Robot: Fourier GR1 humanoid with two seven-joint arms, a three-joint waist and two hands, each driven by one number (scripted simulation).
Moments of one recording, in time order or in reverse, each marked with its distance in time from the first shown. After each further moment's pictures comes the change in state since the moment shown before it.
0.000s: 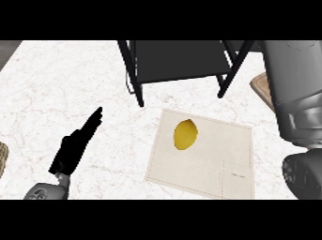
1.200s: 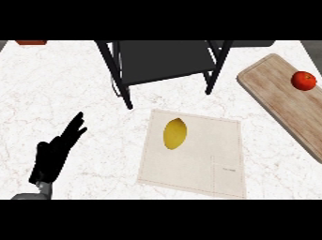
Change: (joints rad) left arm 0.071 0.039 0.089 -0.021 0.037 -0.017 -0.016; right arm 0.367 -0.201 -0.118 -0.306 -0.225 -0.054 -0.108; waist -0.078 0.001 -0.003
